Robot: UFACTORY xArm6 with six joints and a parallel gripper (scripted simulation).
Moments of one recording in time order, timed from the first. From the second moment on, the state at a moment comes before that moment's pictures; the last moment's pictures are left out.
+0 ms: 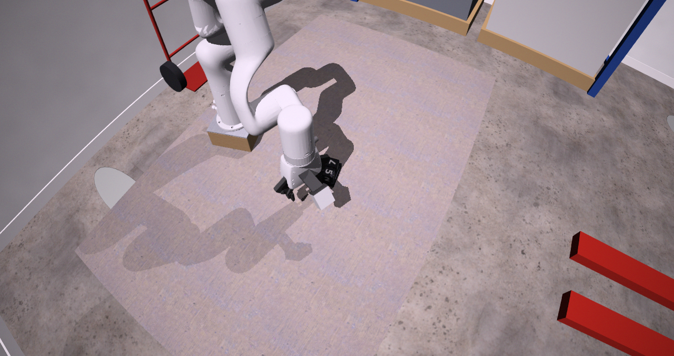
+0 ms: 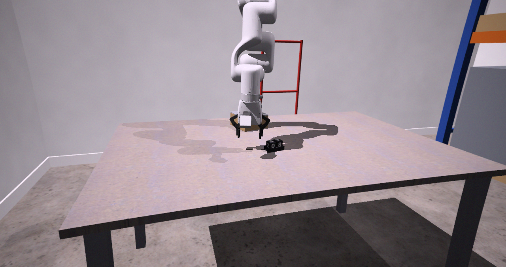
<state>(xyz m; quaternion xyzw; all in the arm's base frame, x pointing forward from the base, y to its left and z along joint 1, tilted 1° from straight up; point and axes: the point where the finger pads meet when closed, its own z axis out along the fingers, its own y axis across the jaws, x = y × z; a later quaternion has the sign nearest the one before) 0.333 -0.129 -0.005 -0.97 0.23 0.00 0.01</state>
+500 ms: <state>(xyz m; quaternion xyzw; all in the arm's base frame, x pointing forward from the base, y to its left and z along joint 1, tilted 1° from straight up) 0.310 -0.135 -0.008 -0.95 0.30 0.00 0.00</state>
